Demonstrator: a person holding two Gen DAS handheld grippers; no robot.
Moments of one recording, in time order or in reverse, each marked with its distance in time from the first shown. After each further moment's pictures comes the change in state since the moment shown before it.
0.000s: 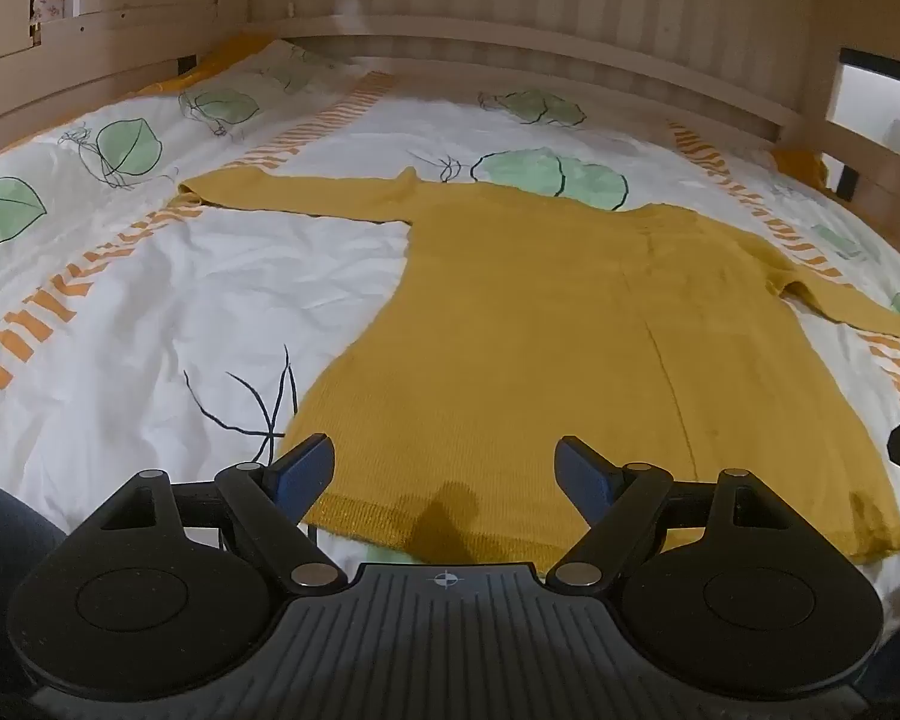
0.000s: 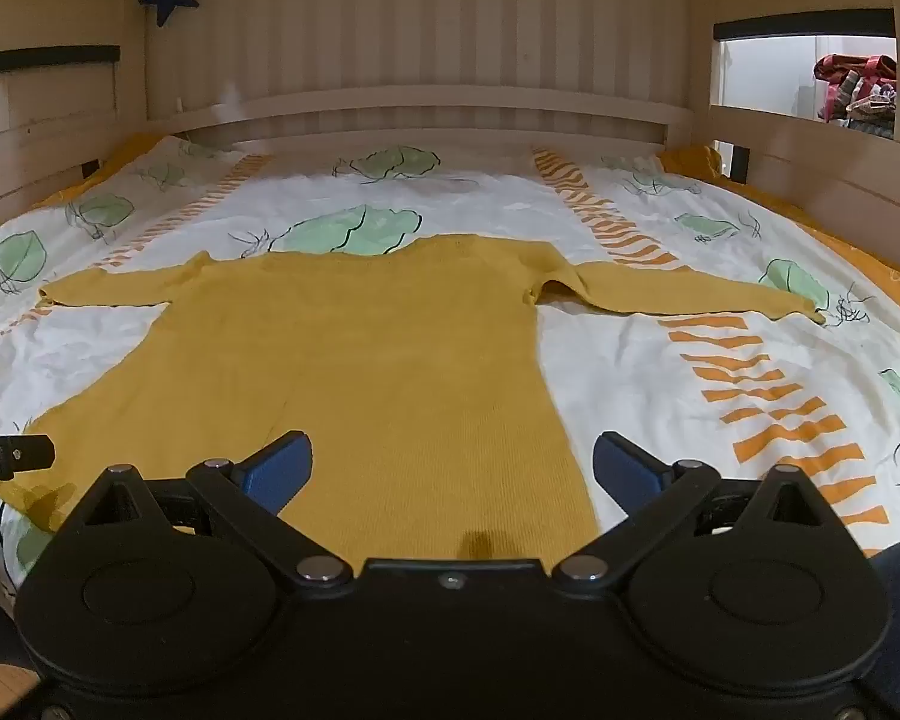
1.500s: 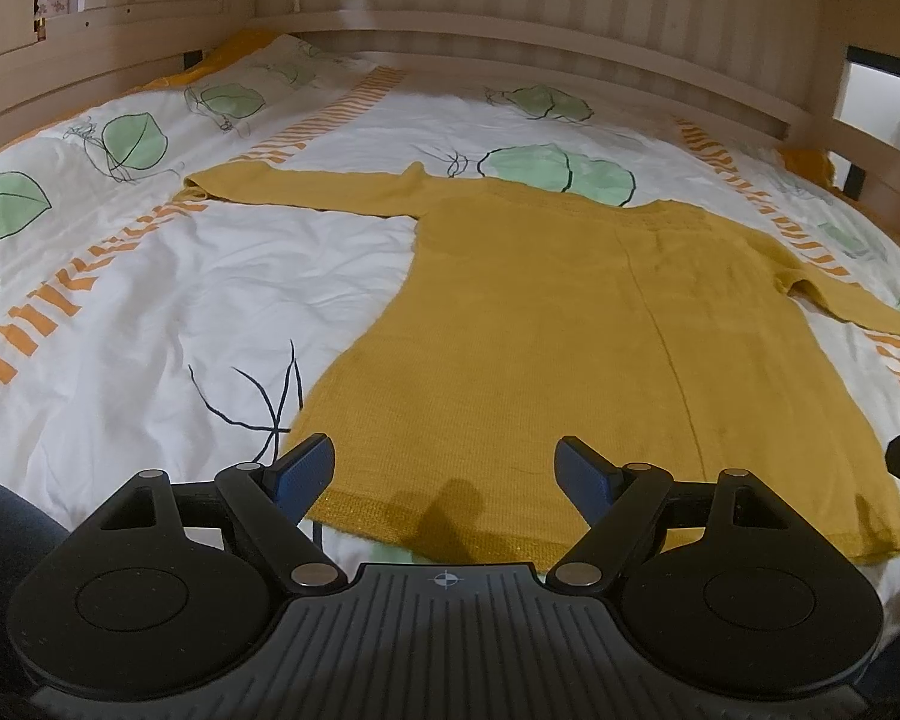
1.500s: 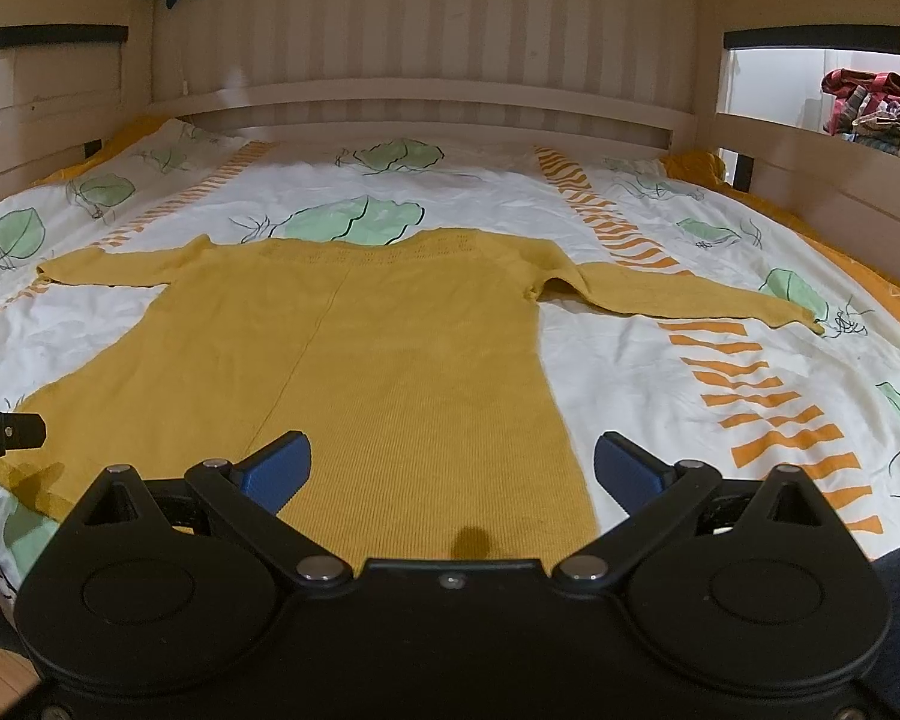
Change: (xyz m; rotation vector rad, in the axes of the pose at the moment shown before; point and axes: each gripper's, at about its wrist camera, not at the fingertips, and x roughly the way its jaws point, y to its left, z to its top) left arm 0.003 0.002 -0.002 -0.010 0.014 0.012; right arm 0.000 0.003 0.000 -0.026 0.005 -0.012
